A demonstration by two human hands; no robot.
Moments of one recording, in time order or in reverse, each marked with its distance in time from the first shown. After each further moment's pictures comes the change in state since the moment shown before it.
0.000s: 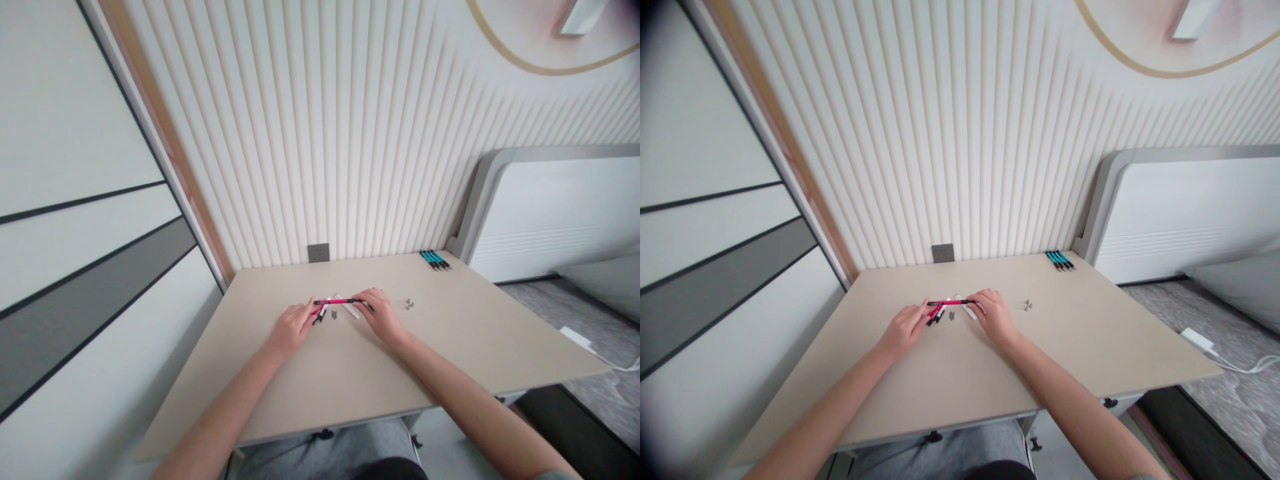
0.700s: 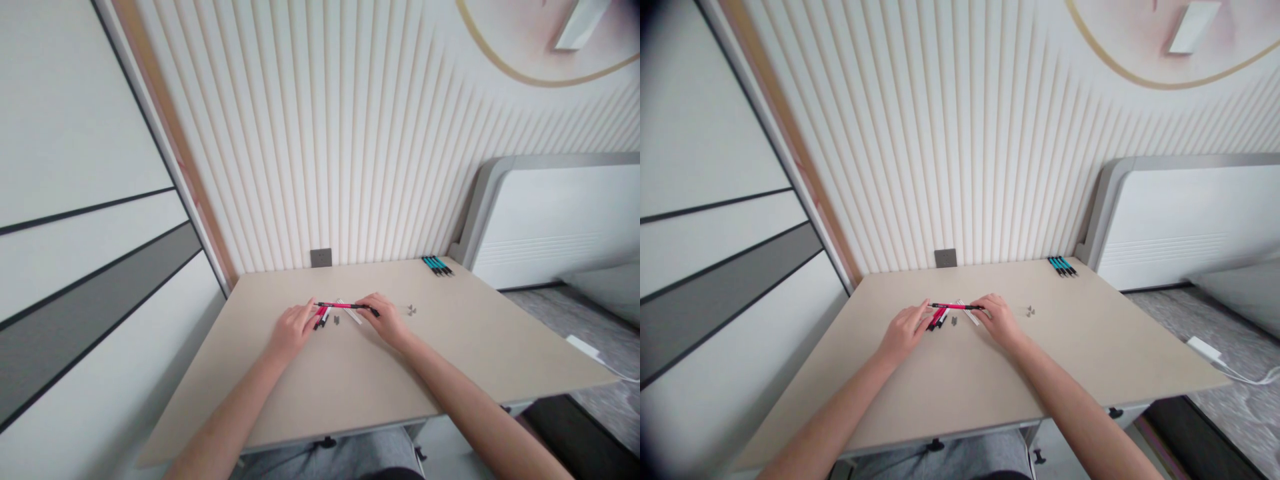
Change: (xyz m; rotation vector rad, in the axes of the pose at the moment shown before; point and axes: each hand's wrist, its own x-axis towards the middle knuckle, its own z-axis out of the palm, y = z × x) left_hand 0.004 0.003 -0.004 0.103 0.087 -0.054; right_hand 0.004 0.001 -0.007 0.095 -0.061 -0.012
